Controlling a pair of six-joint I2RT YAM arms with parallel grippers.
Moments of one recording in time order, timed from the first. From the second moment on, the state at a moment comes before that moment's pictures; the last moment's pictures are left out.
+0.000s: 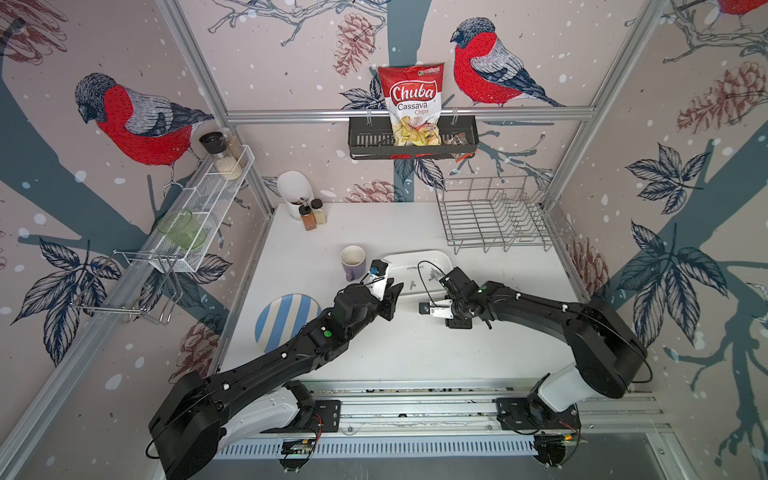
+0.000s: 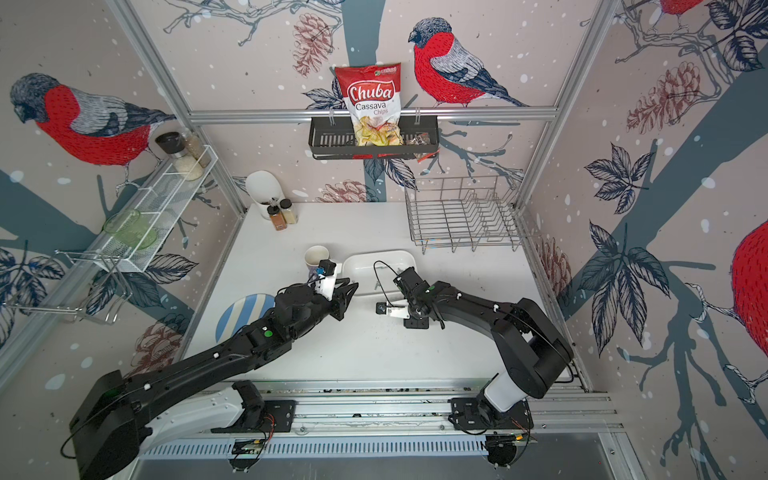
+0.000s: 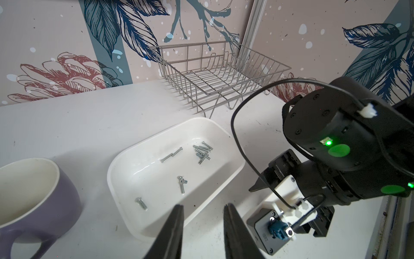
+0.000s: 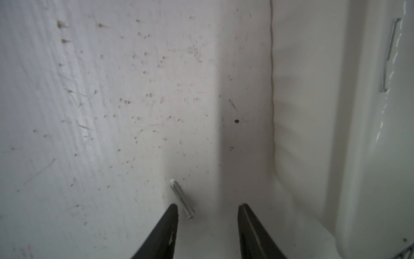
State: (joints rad) left arm -0.82 1.05 0.56 0.21 -0.11 -0.20; right arm 0.75 1.57 0.87 -0.52 0.05 -0.92
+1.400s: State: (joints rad) left arm -0.82 1.05 0.56 0.21 -0.10 -0.19; right arm 0.75 1.67 0.92 -0.56 0.04 -0.92
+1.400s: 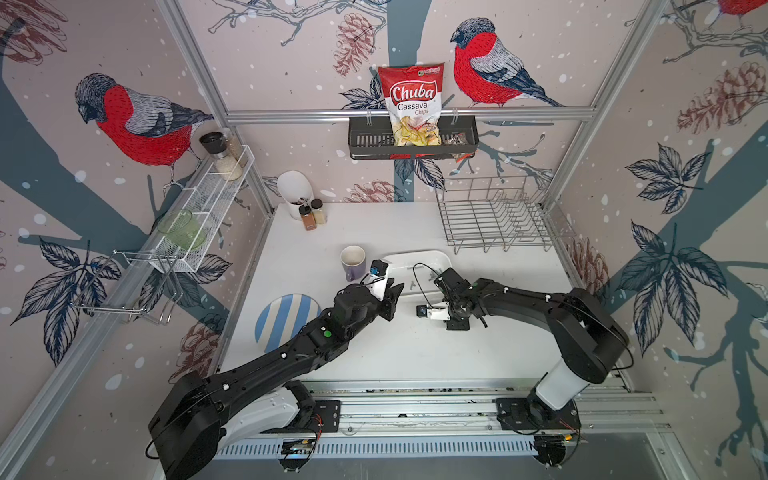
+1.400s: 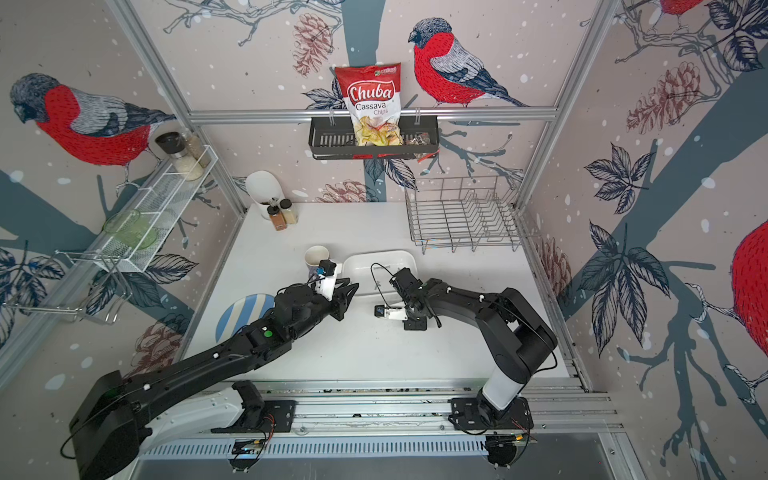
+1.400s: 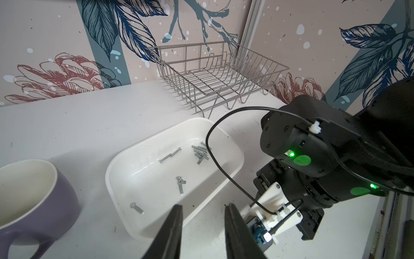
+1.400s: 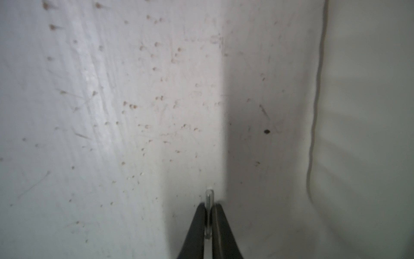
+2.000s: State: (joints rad) left arm -0.82 1.03 0.56 0.21 -0.10 -0.19; right arm 0.76 1.63 0.94 -0.61 0.02 -0.89
